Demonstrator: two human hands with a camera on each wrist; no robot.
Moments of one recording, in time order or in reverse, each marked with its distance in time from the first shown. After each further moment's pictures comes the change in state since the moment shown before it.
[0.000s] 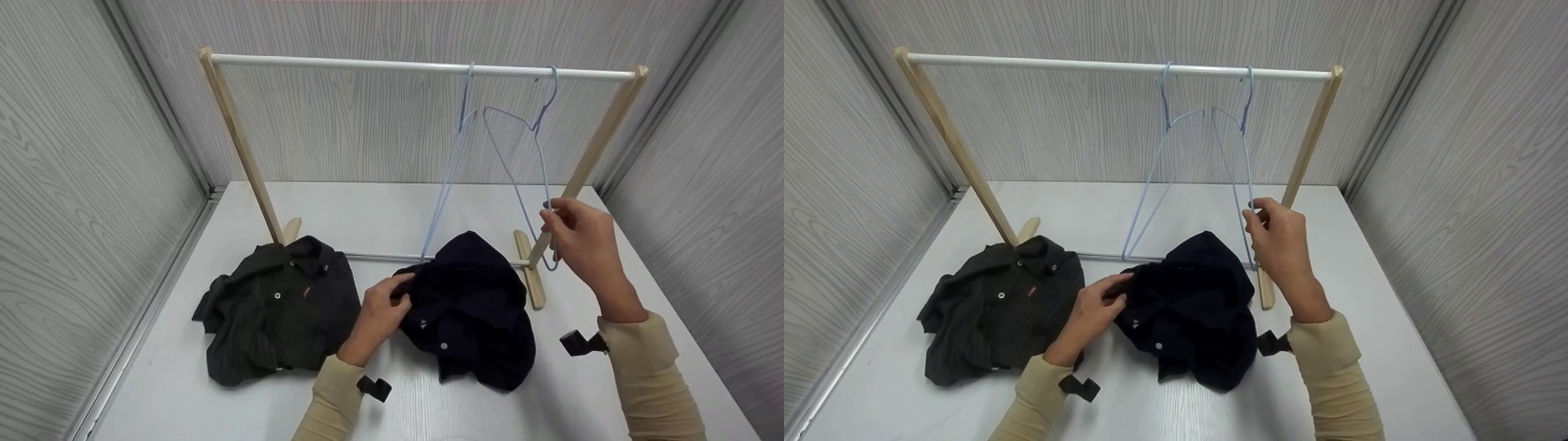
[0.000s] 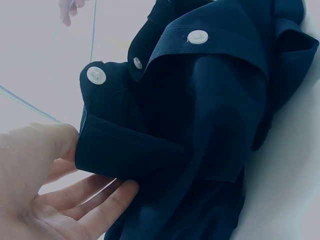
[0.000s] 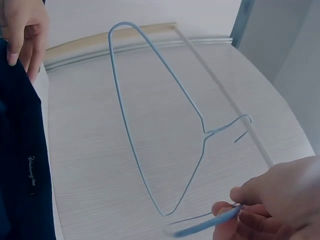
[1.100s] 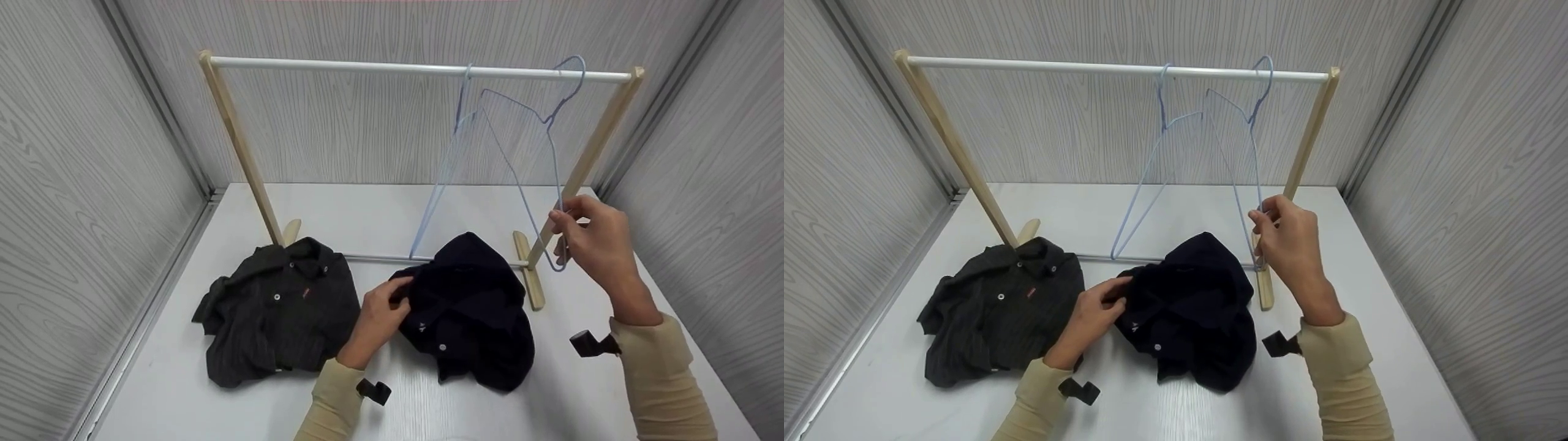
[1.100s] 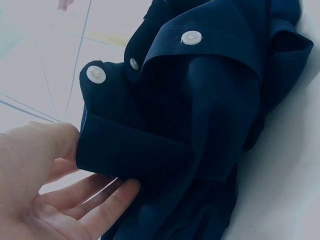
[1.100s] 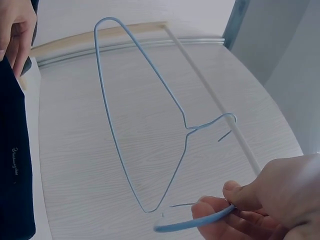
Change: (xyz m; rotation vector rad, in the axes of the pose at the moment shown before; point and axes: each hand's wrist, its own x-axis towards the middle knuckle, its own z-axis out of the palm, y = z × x) left_hand -0.004 -0.002 0.002 -0.015 -0.034 -0.049; right_hand -0.003 -0.001 -0.017 0.052 -0.003 0.004
